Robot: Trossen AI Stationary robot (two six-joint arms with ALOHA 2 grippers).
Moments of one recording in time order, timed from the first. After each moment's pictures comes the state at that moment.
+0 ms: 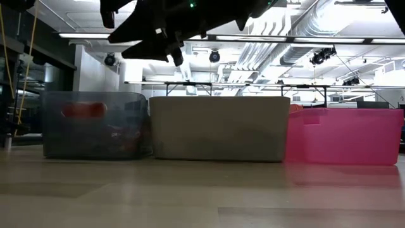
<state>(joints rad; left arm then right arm) -0.32 0.92 0.46 0.71 -0.58 -0.40 0.10 2.03 1.47 0.20 0.07 0.14</state>
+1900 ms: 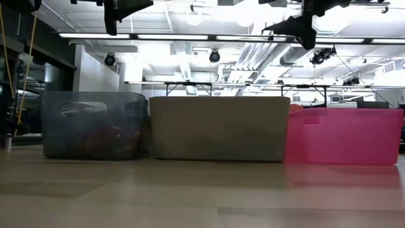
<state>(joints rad) -0.23 0.92 0.46 0.66 -0.55 -0.42 0.16 0.98 0.68 0.03 0.31 0.70</state>
